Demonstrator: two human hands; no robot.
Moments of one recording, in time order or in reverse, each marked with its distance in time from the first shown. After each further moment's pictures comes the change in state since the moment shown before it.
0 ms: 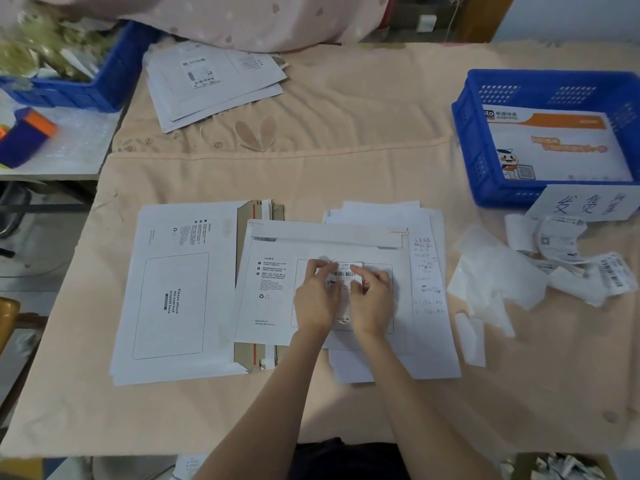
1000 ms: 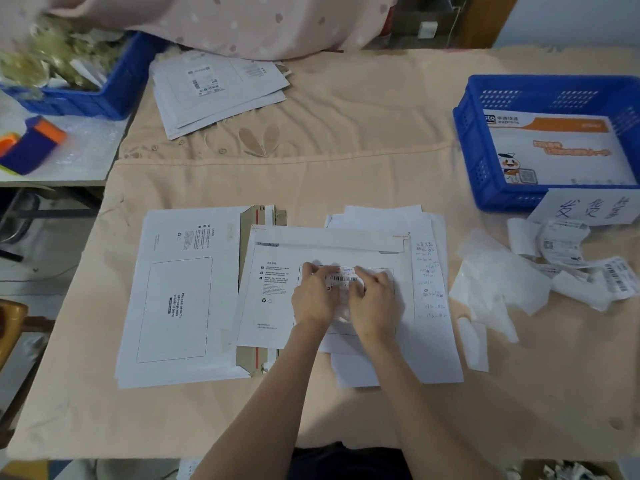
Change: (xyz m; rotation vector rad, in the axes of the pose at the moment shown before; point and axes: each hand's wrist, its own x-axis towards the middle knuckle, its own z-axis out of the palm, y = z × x) left_hand 0.012 0.001 -0.007 0.104 -0.080 -0.090; right_hand 0.004 -0.006 -0.013 -0.339 -0.093 -0.117
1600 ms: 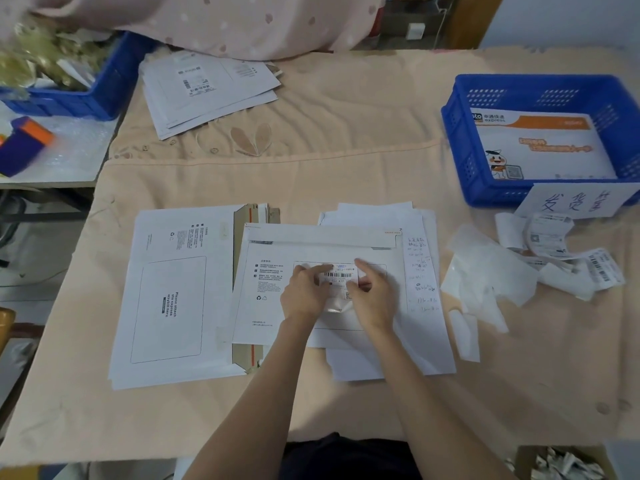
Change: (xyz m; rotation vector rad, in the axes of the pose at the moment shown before) left_hand 0.001 -0.005 -0.007 -0.043 -0.064 -0.053; right_hand 0.005 0.013 0.002 0.424 -0.059 0.116
